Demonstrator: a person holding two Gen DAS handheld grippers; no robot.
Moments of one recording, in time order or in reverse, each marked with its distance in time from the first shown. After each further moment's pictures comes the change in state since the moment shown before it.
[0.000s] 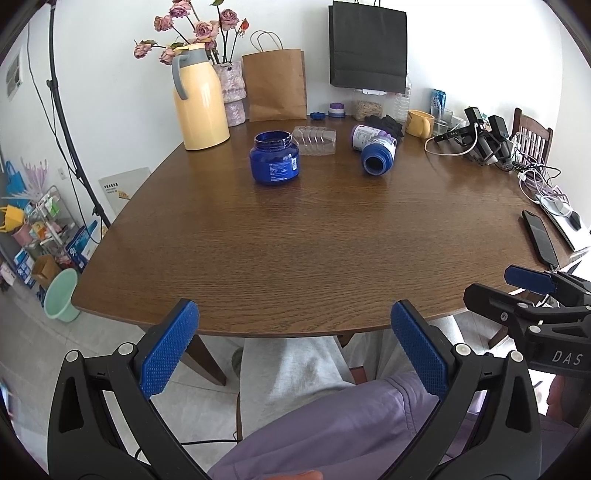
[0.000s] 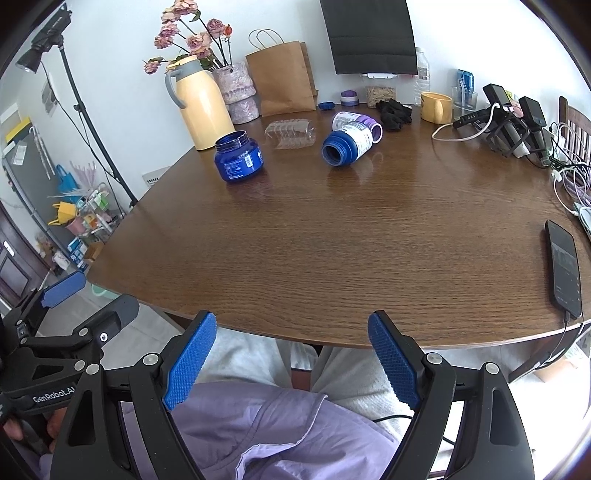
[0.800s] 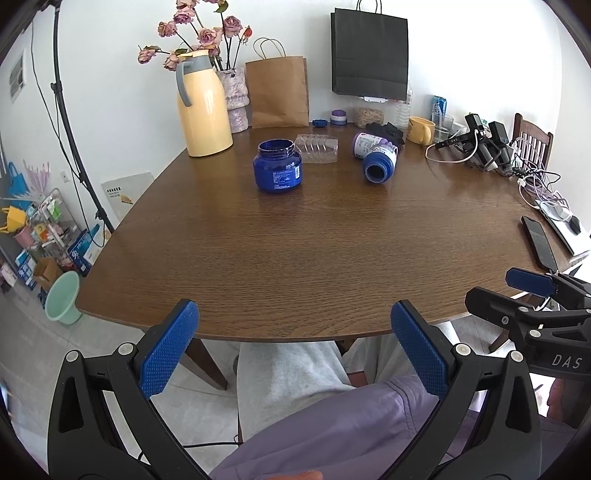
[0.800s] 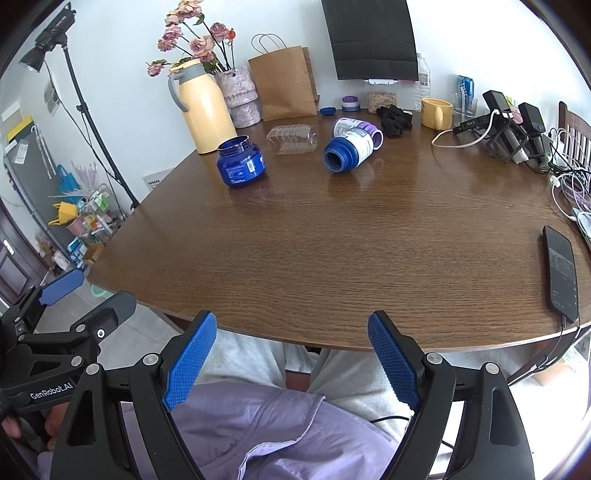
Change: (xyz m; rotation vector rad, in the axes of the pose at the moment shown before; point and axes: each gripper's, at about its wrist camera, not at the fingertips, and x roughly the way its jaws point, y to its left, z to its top) left arm -0.005 -0.002 0.002 0.000 -0.020 0.008; right arm -0.006 0.002 0.003 -0.016 -0.019 -0.003
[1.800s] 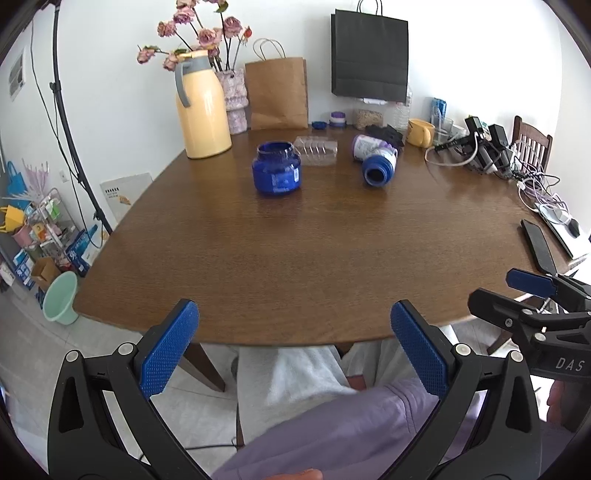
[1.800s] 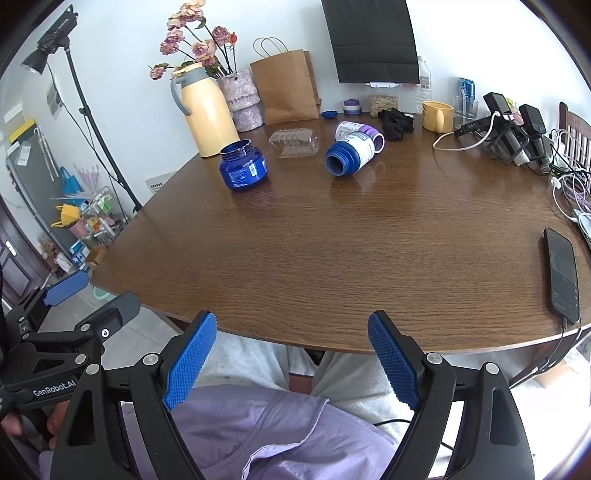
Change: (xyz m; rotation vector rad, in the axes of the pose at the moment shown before) left arm 0.002 0.003 0.004 -0.008 -0.022 0.004; right arm -0.002 -0.003 0.004 -0.013 -0.023 0.014
